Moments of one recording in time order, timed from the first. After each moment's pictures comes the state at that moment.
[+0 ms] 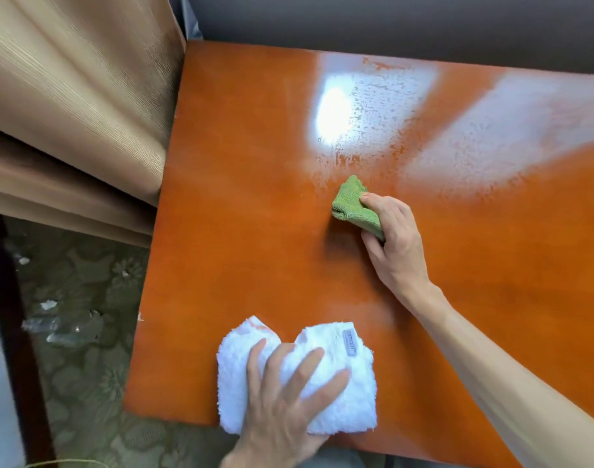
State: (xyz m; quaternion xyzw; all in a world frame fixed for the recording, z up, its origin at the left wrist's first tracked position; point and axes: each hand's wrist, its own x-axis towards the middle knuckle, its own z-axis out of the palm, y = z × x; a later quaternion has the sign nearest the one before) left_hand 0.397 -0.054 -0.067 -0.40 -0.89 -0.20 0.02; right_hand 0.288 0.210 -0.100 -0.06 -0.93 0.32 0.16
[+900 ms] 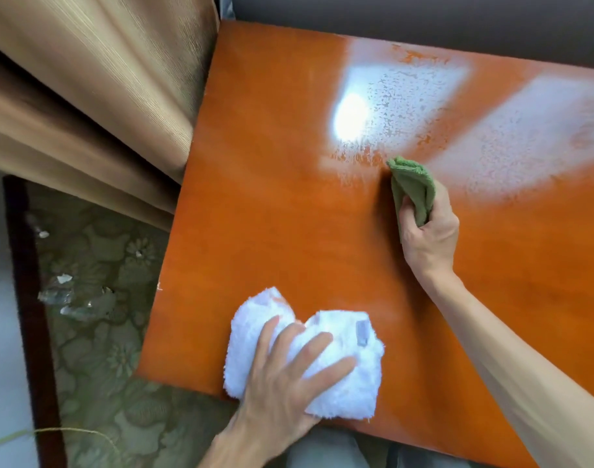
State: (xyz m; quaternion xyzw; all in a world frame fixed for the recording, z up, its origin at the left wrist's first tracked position) left_hand 0.390 -0.070 -0.052 -0.39 -0.89 -0.22 -0.04; right_hand 0.287 0.208 -0.090 -0.23 -0.85 0.44 0.19
